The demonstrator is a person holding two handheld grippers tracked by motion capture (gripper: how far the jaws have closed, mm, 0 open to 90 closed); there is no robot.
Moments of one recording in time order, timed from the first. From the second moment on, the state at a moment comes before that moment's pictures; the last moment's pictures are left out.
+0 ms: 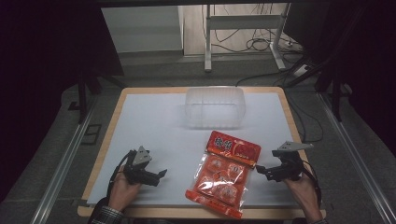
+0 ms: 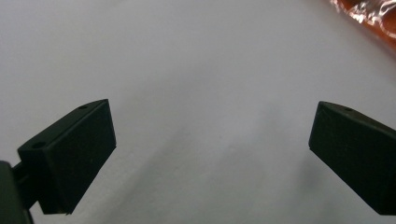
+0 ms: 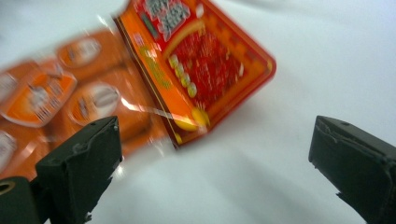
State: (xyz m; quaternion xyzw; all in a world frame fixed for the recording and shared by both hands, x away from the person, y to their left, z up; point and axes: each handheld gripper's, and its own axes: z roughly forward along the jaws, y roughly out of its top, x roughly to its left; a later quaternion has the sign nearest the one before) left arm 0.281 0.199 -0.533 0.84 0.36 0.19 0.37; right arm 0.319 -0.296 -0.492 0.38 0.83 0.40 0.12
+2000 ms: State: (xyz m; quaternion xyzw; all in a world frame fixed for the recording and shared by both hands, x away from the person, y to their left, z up) left arm 0.281 0.201 -0.533 0.83 0.35 0.19 0.39; right arm 0.360 -0.268 -0.496 0.36 0.83 0.40 0.13
